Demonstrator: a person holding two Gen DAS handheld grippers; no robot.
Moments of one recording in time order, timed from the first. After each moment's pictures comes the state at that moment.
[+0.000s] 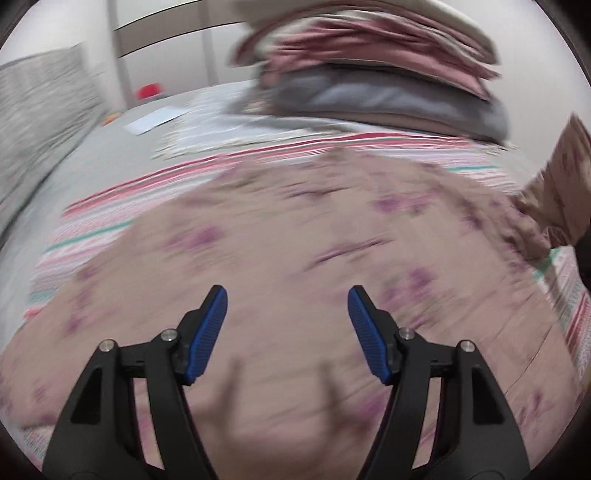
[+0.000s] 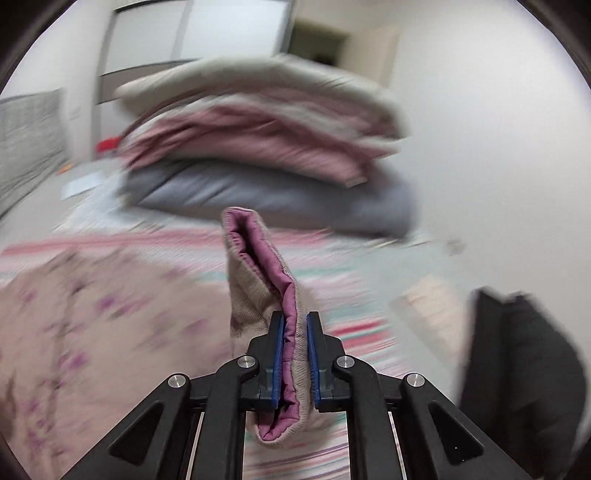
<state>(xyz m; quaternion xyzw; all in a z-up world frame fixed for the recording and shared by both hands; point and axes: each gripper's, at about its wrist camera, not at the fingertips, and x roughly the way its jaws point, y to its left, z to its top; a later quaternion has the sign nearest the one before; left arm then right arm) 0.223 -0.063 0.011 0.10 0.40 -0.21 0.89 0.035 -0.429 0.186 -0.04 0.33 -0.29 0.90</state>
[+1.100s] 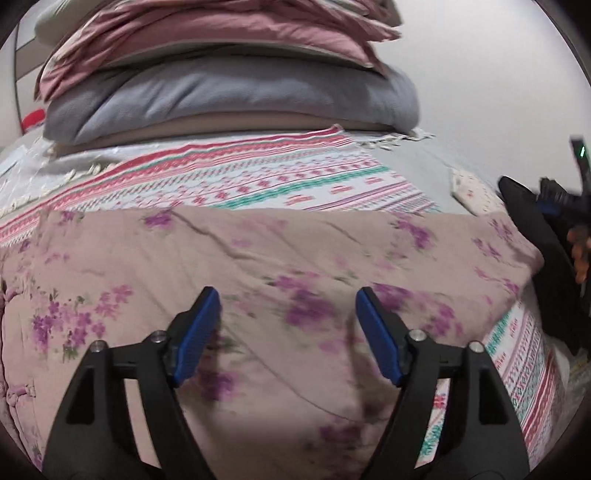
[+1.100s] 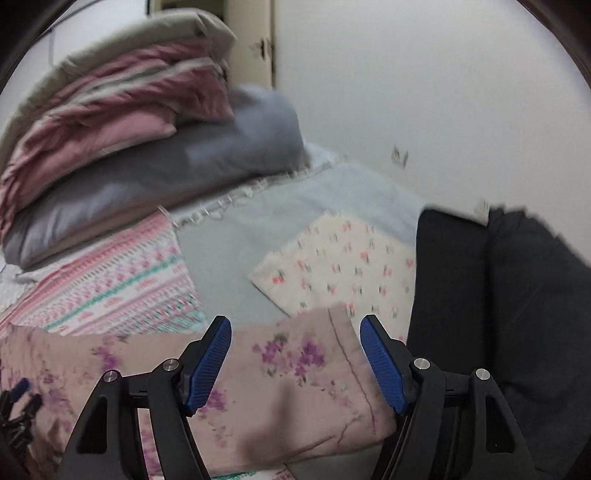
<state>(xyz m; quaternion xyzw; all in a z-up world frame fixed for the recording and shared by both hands) 0.237 -0.378 -0.034 0.07 0.40 -0.35 0.84 0.022 -0.747 0.090 0.14 0.40 -0.36 0.83</state>
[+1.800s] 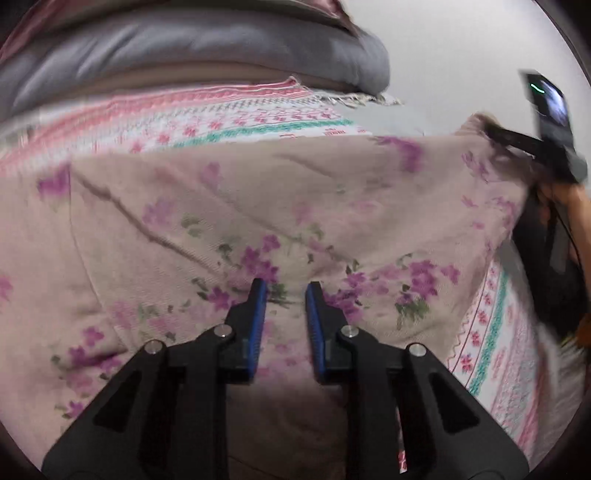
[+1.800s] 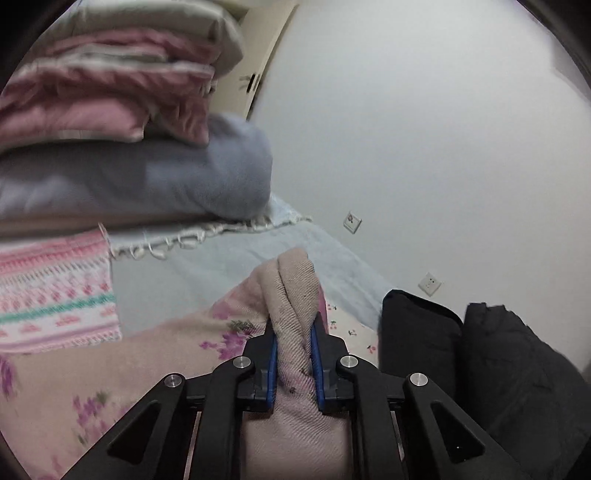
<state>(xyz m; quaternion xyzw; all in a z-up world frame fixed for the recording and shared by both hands) 0.228 -0.435 -0.085 0.09 0.43 -0.42 0.79 0.084 -0.750 0.069 -0.05 0.36 -0.47 0.81</state>
